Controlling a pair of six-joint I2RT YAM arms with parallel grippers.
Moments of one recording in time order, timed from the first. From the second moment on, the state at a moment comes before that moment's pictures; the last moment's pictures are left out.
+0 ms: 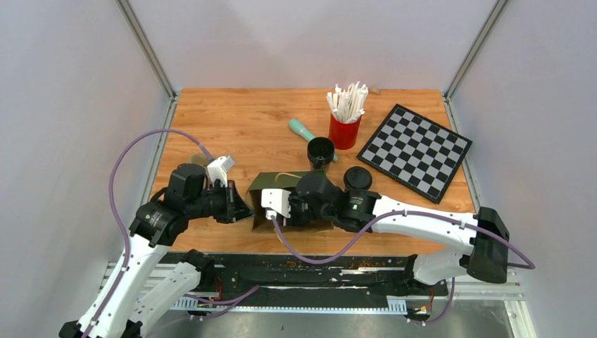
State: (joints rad) left arm -0.44 0.68 0.92 -0.95 0.46 -0.49; right arm 1.19 1.37 1.09 -0.30 -0.08 -0.48
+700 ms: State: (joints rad) left arm -0.44 0.69 0.95 -1.01 0.41 -0.50; right arm 1.20 1.17 1.22 -0.48 -0.14 -0.24
